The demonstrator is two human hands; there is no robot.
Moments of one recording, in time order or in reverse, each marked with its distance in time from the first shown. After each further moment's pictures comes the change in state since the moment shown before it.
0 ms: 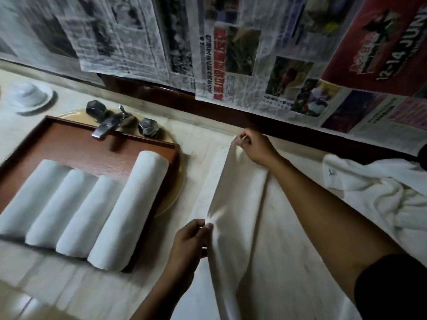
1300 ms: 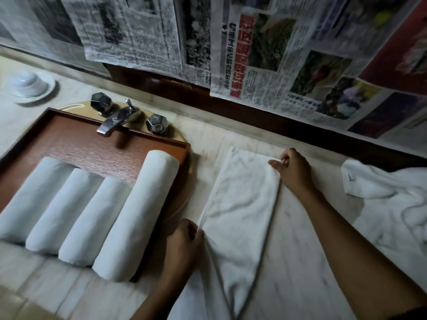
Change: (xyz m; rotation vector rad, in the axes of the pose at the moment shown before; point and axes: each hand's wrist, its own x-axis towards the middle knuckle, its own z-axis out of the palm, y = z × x) left_hand 0.060 -0.027 -0.054 0.660 0.313 0.110; right_hand -0.040 0.064 0.012 -0.178 0.263 0.247
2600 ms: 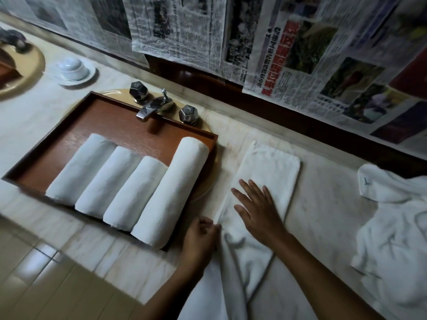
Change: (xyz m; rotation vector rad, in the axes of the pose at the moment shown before) left_hand -0.032 -0.023 -0.013 -0.528 -0.075 -0.207; right_hand -0.161 -0.054 0.084 -0.318 -0.218 -0.656
